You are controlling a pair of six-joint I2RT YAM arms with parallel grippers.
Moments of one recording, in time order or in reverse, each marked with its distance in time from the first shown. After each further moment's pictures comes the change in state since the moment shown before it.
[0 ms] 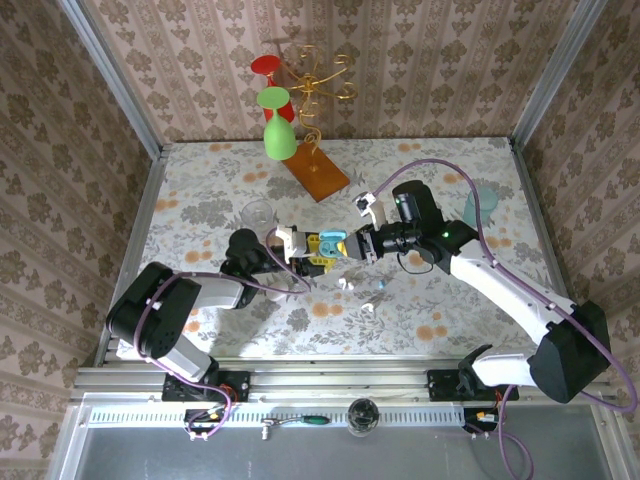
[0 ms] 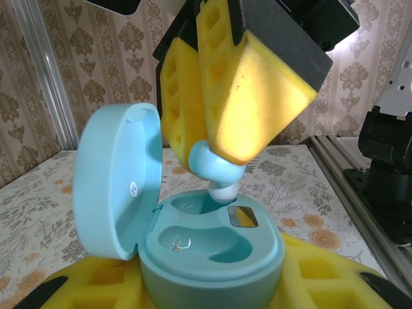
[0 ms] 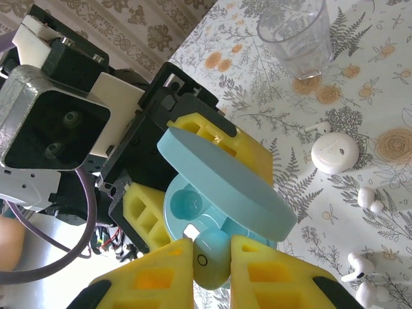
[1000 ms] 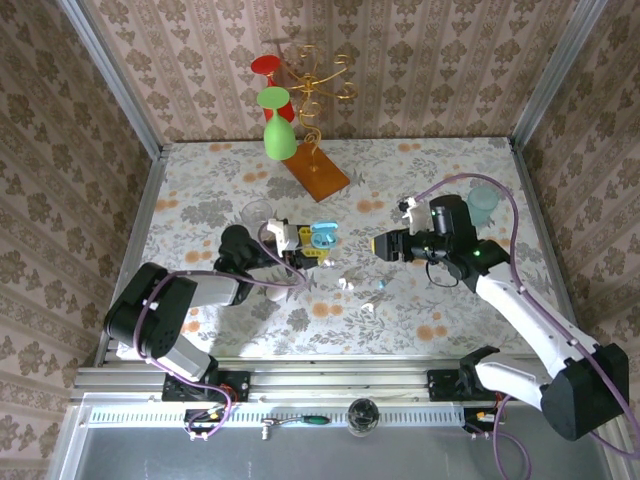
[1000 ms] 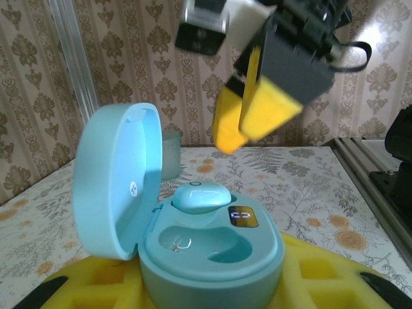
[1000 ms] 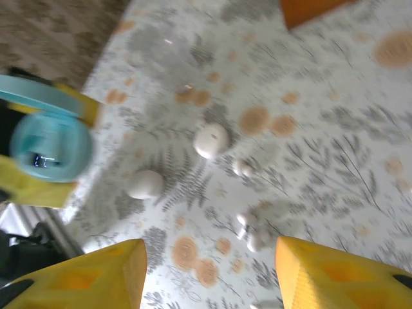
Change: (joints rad) left arm 0.072 -0.010 0.005 0.001 0.000 -0.005; right arm -0.164 -0.187 -0.196 -0.032 0.217 0.083
